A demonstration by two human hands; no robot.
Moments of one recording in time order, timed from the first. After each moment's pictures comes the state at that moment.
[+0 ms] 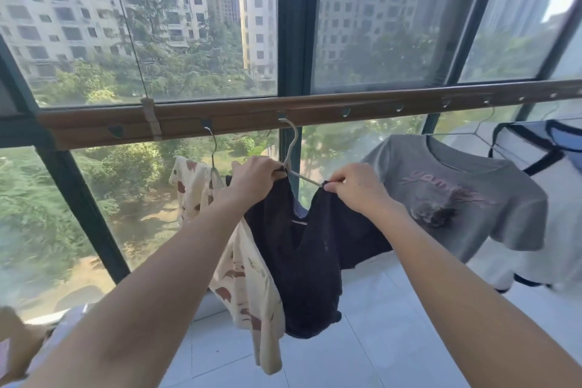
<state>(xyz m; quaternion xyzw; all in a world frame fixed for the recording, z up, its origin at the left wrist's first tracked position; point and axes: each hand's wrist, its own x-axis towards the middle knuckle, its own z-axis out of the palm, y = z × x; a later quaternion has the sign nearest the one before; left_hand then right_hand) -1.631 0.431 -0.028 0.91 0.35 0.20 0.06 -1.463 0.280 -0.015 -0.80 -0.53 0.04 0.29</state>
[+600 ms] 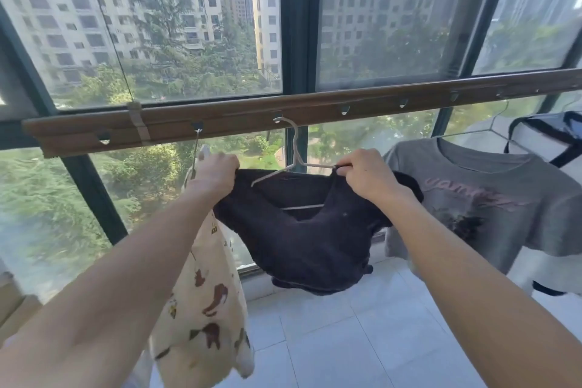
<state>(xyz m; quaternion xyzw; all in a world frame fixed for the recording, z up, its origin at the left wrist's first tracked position) -1.673 0.443 -0.019 0.86 0.49 0.10 -0.08 -1.436 0.274 -0.007 -0.77 -0.57 0.00 0.28</state>
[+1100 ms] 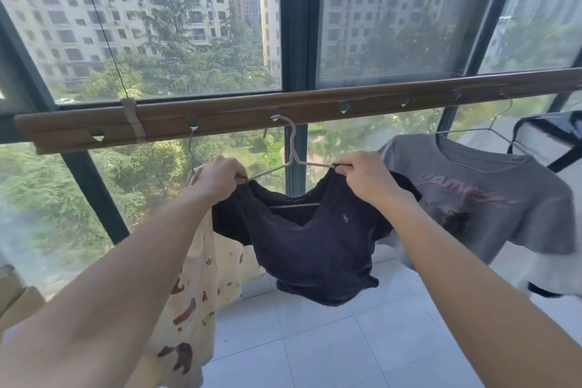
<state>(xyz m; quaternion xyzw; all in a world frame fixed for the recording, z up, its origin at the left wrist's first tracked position) -1.664 0.450 -0.038 0.89 0.43 0.15 0.06 -1.410 0.276 -0.019 -0.75 -0.58 0.02 0.32</state>
